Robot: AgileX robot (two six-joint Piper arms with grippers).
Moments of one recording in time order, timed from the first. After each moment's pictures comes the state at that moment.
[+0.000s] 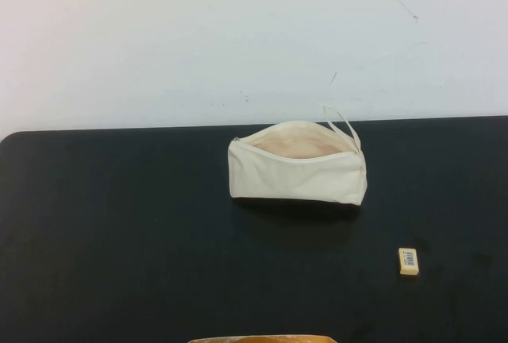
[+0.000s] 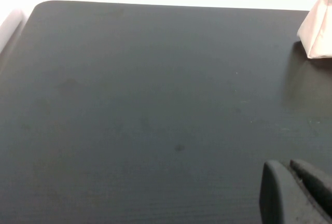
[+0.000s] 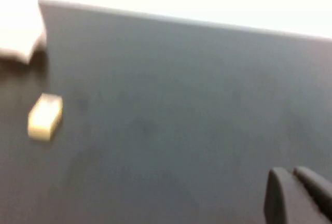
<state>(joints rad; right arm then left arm) -0.04 -0.01 0.03 0.00 0.34 -0.15 -0.08 -0.01 0.02 -0.12 0.37 -0.02</state>
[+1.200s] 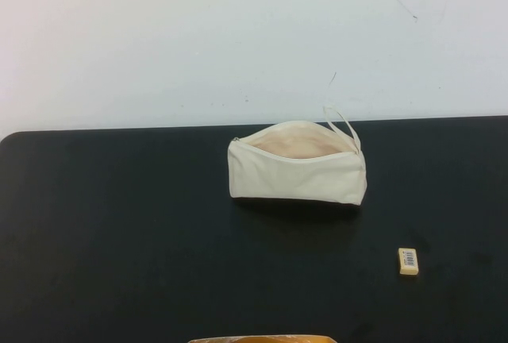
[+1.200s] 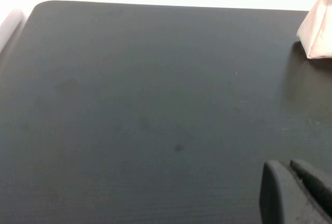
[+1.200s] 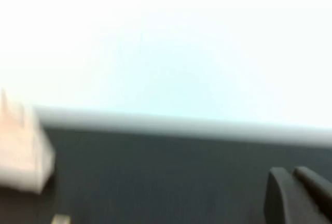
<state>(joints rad) -0.04 0.39 -0.66 0.01 0.55 -0.12 -0.08 -0.01 0.02 -0.12 0.37 -0.02</state>
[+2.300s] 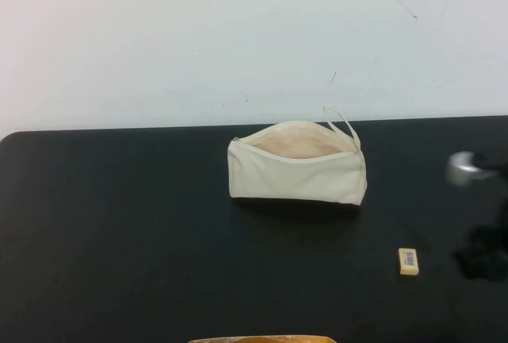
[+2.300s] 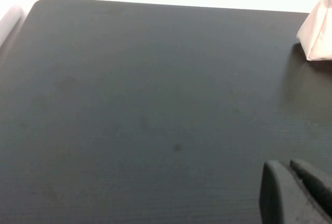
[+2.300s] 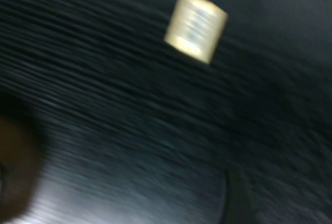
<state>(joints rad) 0.27 1.46 -0.89 0.11 0.74 -0.12 -0.08 -0.01 0.02 -0.12 0.37 -0.04</state>
